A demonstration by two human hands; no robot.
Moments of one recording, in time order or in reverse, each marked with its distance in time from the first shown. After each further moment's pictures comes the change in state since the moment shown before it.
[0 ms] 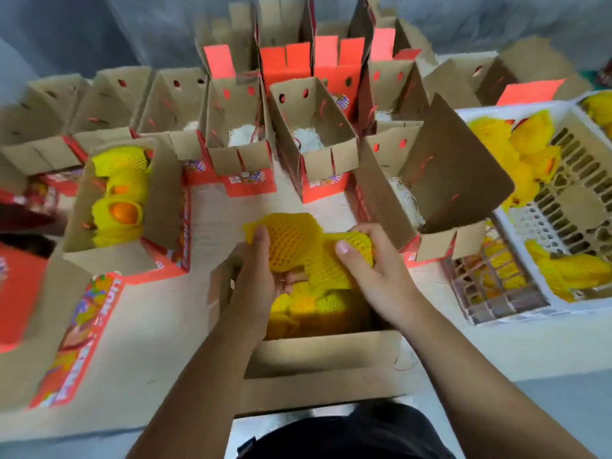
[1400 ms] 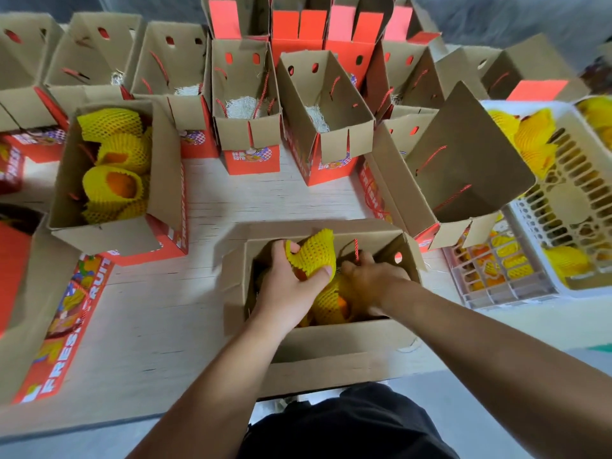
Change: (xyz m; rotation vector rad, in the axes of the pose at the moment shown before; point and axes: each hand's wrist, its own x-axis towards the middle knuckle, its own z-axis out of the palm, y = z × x) left_hand 0.017 -0.067 -0.043 0.532 -0.050 0.075; right_hand 0.032 0.052 0.054 -1.335 -0.654 0.292
